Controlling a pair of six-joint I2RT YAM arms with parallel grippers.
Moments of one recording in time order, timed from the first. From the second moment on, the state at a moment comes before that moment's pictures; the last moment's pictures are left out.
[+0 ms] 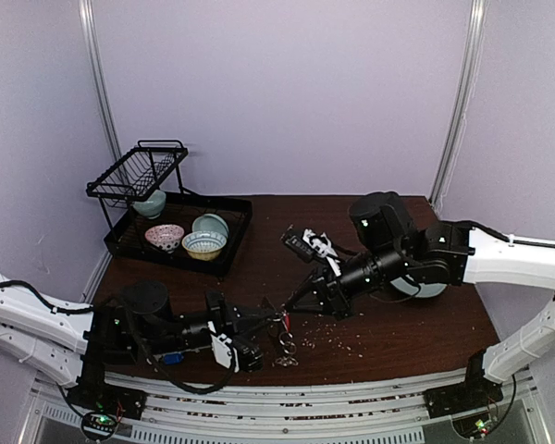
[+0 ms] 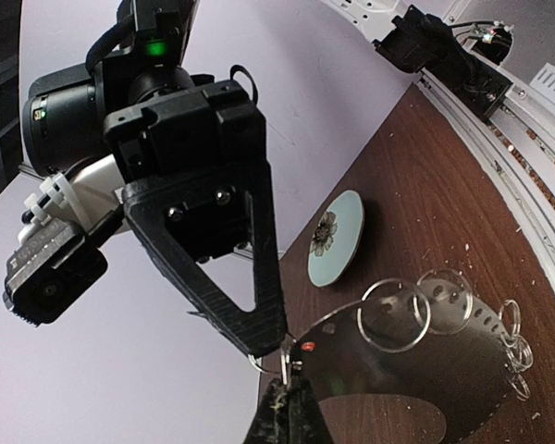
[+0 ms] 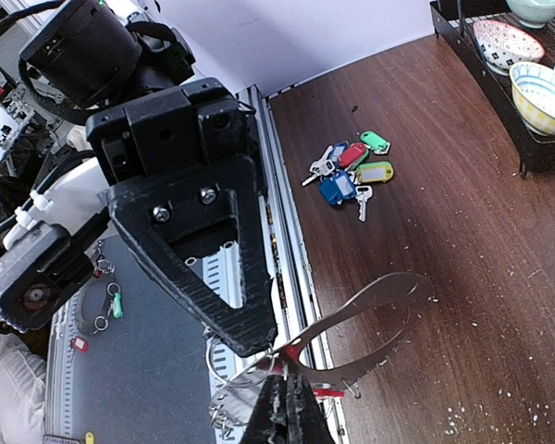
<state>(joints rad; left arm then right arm) -1.39 1.13 0.55 0.50 -0.15 1.09 1.07 1.34 1.13 -0.37 -0.50 0.16</state>
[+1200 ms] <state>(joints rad) -1.36 1.11 0.55 0.47 -0.09 1.03 1.08 1.31 1.09 -0.37 -0.48 0.13</state>
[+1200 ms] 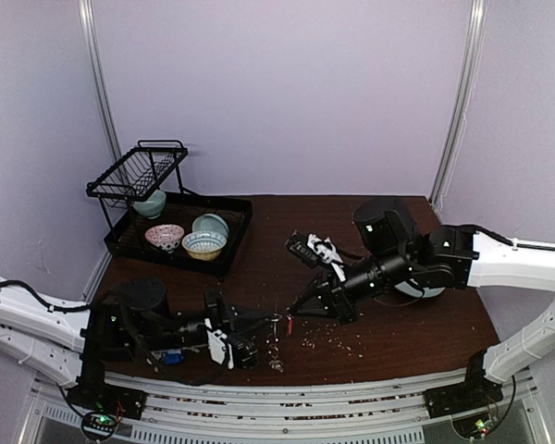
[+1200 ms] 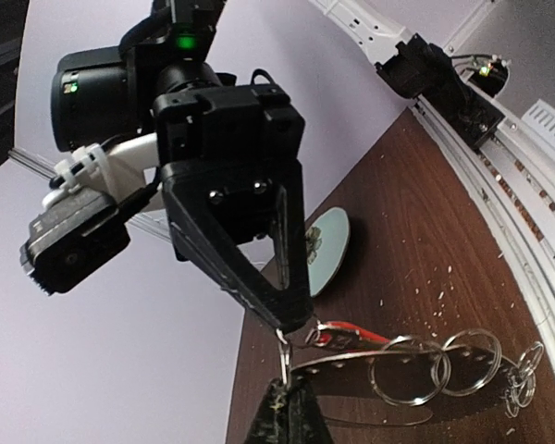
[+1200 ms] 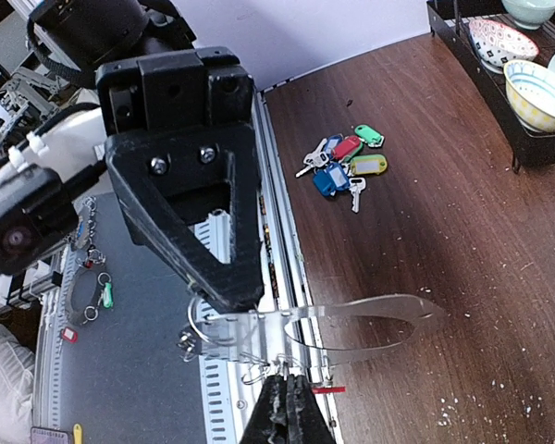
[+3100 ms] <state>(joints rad) -1.42 1.26 0.77 0.37 -0.28 0.95 1.08 1.05 0.95 -0.36 -0.31 0.06</state>
